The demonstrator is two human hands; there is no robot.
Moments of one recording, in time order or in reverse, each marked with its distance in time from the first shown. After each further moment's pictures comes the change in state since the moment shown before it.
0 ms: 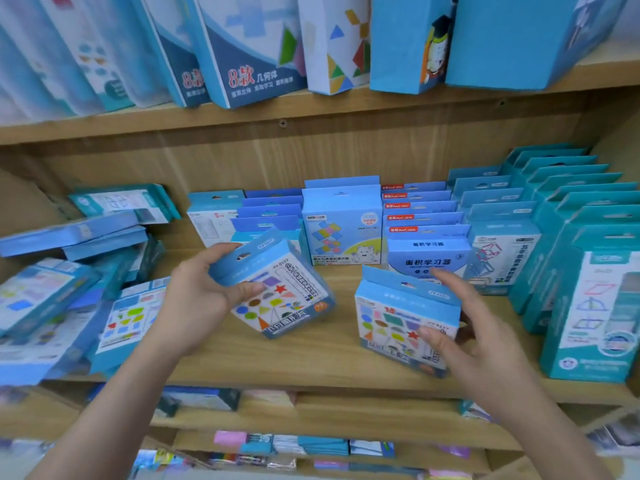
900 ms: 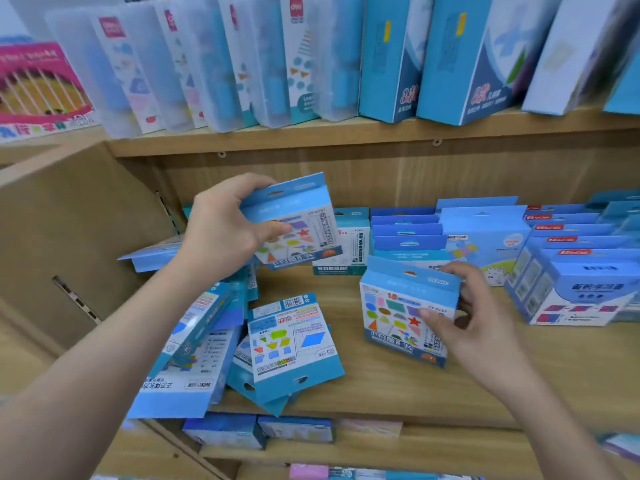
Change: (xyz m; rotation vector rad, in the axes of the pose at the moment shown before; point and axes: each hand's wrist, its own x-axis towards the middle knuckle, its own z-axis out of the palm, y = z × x) left_hand 0.106 -0.067 -0.191 0.196 0.094 0.358; right_hand 0.057 -0.132 0.196 0.154 0.070 0.039
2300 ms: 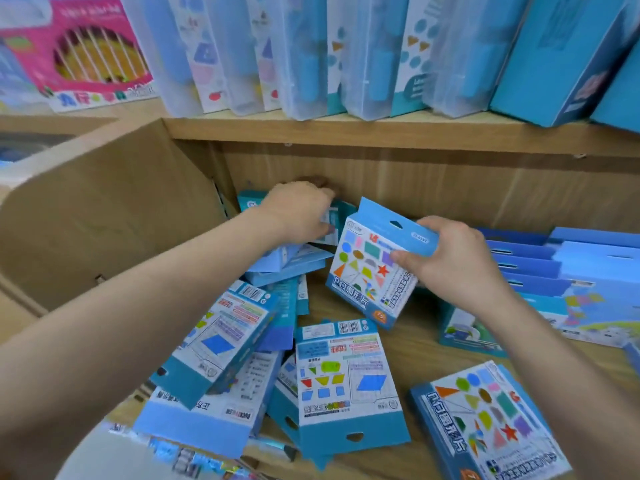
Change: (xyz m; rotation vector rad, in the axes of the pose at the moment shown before) left_hand 0.093 -0.092 0.039 0.780 -0.593 0.076; right_hand 0.148 -0.058 0.098 -0.435 -0.183 -0.089
